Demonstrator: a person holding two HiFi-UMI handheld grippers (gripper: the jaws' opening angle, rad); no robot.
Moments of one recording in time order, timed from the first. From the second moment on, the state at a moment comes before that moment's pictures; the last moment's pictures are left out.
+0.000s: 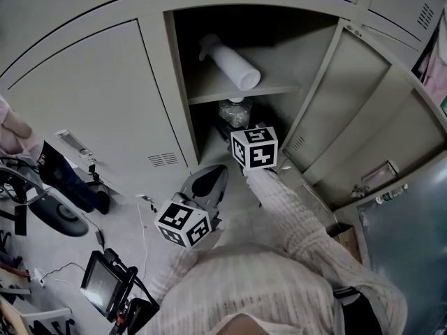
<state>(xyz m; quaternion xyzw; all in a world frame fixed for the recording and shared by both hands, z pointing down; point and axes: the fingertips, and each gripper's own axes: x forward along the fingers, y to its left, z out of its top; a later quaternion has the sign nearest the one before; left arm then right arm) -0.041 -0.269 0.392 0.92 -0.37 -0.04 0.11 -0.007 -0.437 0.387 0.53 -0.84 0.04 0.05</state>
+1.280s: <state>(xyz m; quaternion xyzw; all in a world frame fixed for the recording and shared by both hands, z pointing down) -0.038 -0.241 0.397 0.92 -0.37 -0.04 0.13 0.015 -0.350 0.384 0.49 -0.87 0.05 0.04</state>
